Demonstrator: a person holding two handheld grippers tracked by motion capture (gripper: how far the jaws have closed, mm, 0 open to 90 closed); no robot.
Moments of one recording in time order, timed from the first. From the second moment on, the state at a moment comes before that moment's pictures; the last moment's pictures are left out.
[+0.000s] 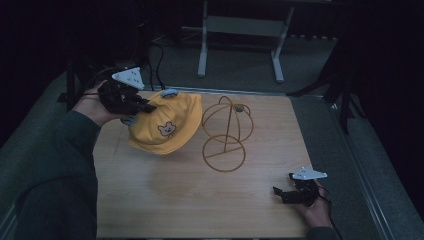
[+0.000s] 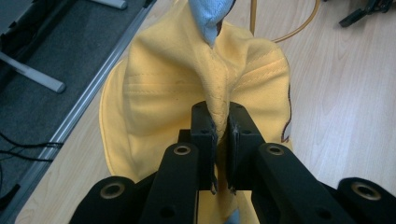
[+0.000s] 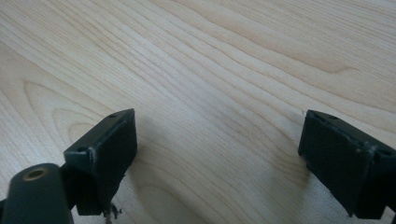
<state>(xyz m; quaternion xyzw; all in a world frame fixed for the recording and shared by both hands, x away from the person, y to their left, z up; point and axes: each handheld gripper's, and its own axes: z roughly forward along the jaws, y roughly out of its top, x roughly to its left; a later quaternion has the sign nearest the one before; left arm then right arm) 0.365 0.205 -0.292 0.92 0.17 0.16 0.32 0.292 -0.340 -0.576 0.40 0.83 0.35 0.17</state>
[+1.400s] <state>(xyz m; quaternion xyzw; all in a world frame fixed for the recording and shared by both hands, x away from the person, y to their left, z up) 0.368 0.178 -0.259 0.91 0.14 0.17 0.35 0.292 -0.340 -0.576 0.40 0.83 0.35 0.17</state>
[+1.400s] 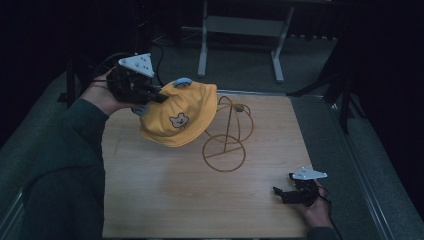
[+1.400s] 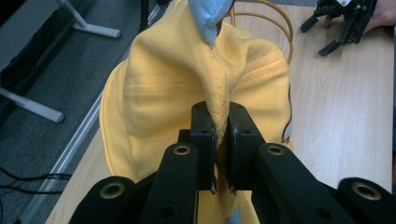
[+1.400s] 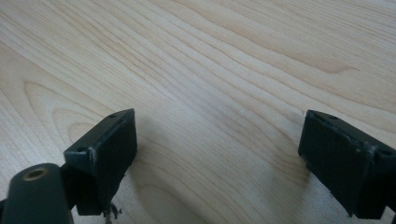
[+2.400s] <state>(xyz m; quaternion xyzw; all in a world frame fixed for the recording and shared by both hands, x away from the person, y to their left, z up) 0.386 0.142 -0.251 0.92 0.11 0.15 0.35 0.292 -0.340 -0.576 0.40 0.83 0.35 0.17</state>
